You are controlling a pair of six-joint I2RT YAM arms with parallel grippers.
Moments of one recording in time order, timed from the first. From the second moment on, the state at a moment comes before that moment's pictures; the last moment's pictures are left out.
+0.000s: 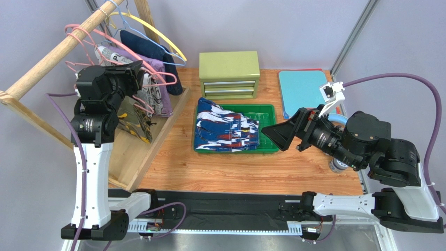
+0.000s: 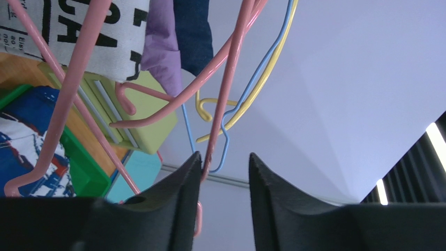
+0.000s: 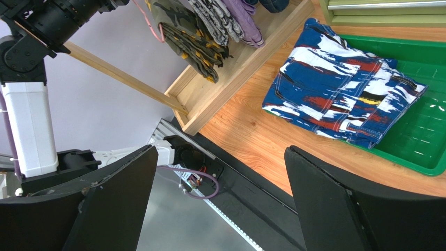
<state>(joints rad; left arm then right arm) -0.03 1.08 1.63 -0.75 -0.06 -1.57 1.21 0.94 1.75 -1.03 0.40 0.72</state>
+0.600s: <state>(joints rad) -0.03 0.93 1.58 -0.72 0.23 -1.44 1.21 0.94 1.66 -0.98 0.35 0.75</state>
